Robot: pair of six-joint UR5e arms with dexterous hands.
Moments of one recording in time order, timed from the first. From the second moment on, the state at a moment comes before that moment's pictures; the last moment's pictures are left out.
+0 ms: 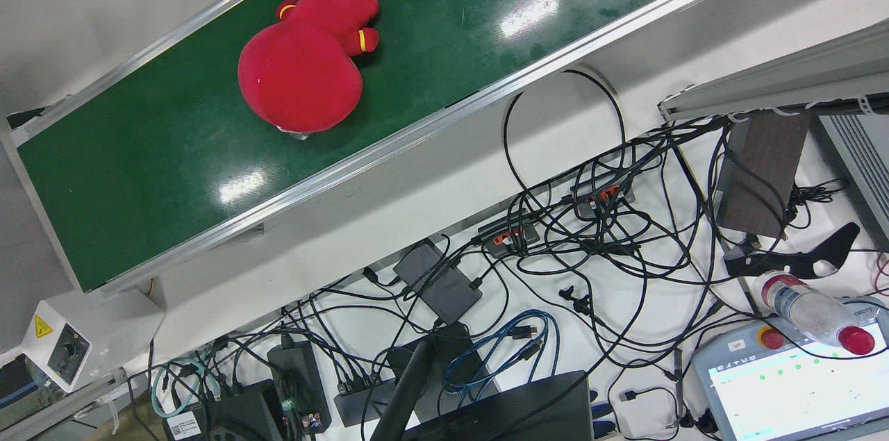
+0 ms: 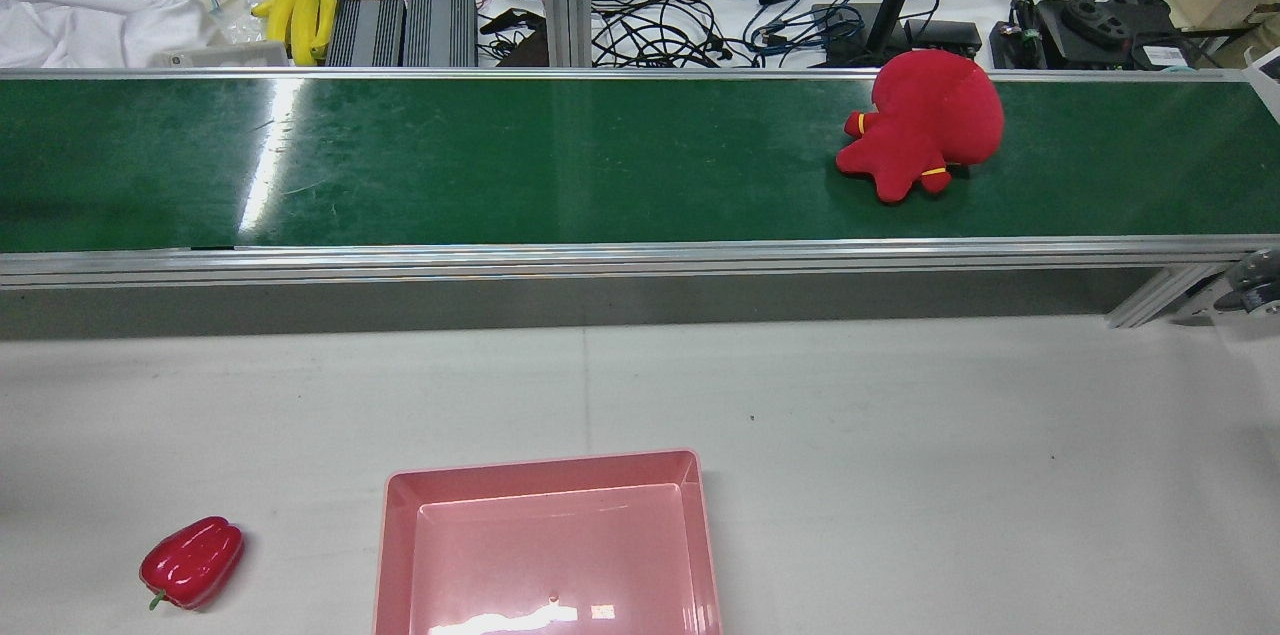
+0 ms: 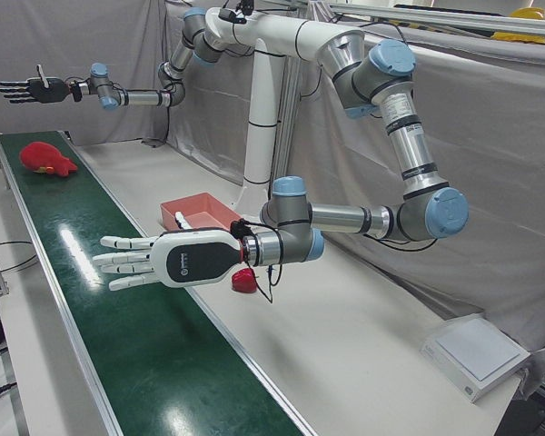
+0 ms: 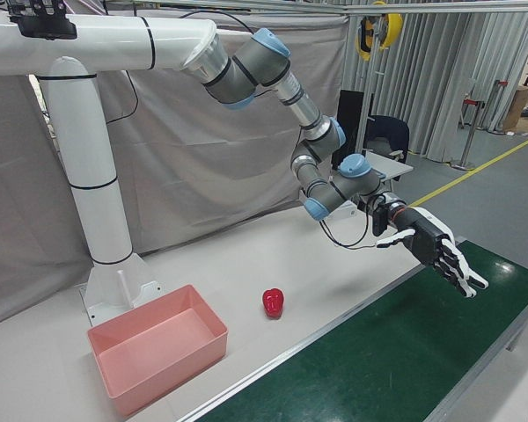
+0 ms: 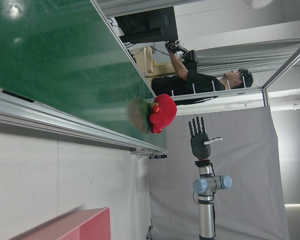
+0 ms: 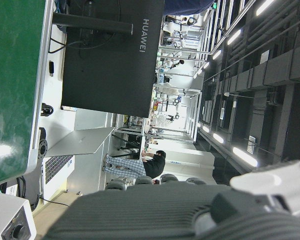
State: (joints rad) left arm -1.23 -1.67 -1.89 0.16 1.49 0.26; right arm 1.59 -1.55 1.63 -3.29 -1.58 -0.10
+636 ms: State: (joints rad) left arm -1.22 -1.65 -1.89 0.16 1.49 0.26; right arm 1.59 -1.55 1.63 -3.29 -1.58 -0.10
